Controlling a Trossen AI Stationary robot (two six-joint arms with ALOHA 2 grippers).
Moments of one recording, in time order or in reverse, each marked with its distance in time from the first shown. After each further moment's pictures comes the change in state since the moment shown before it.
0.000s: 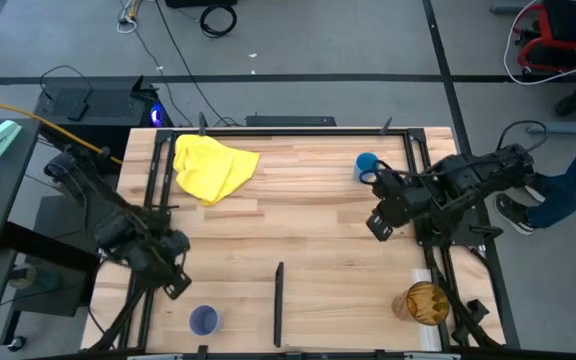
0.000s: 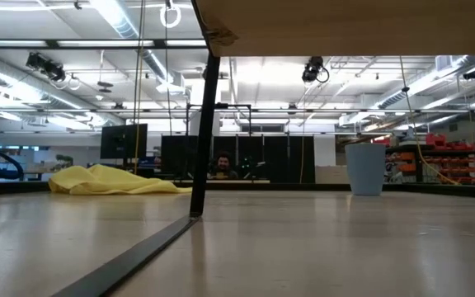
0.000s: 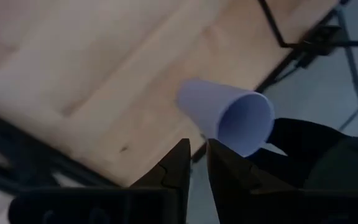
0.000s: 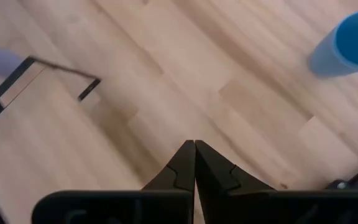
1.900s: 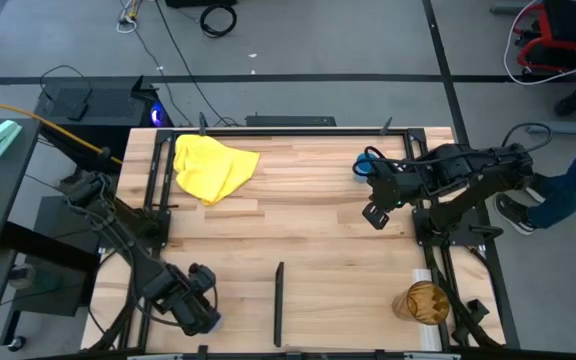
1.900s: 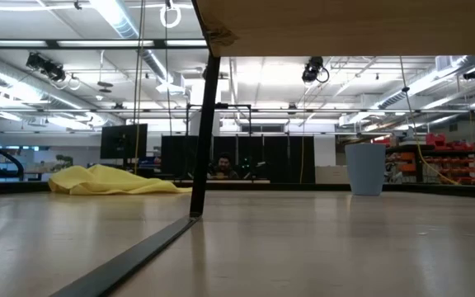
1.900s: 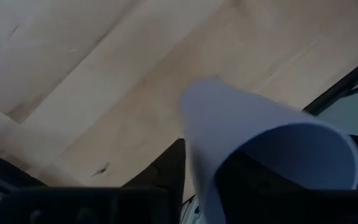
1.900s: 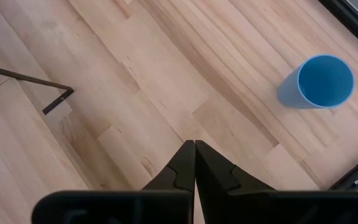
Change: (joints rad) left arm -0.036 0.406 -0.001 0.189 0.037 -0.054; right arm -0.120 0.000 0.000 0.000 0.012 -0.204
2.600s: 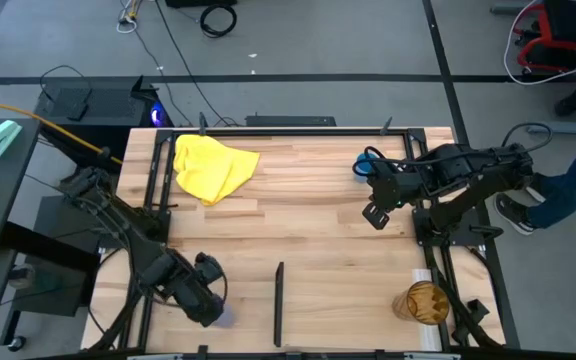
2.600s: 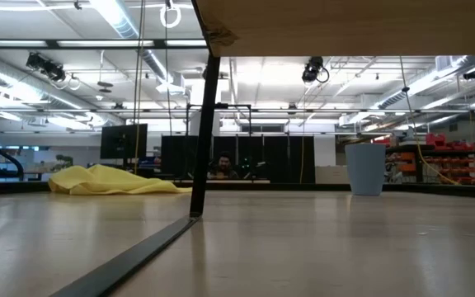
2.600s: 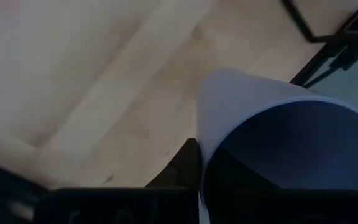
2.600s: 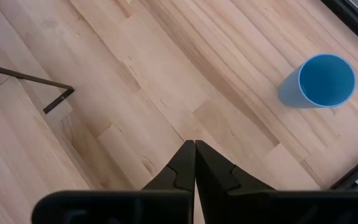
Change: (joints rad) left arm 0.104 -0.049 0.133 -0.126 0.000 0.216; right arm 0.000 0.000 0.000 0.000 -0.004 0.001
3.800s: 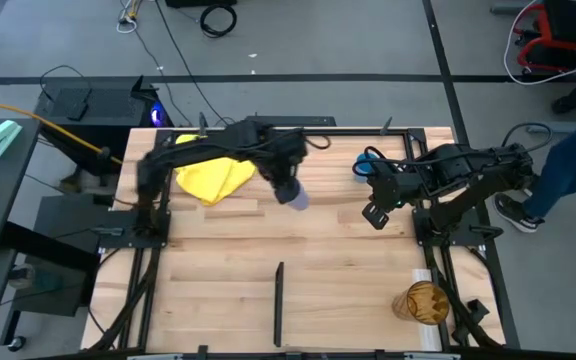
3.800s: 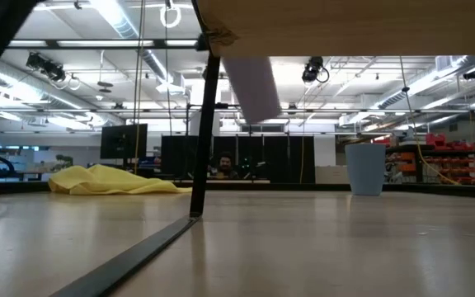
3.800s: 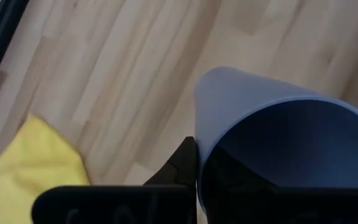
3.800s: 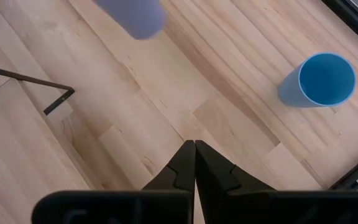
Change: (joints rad) left arm 0.909 0.478 0.829 -0.273 -0.038 1.214; right arm 0.000 0.000 0.000 0.000 0.000 0.010
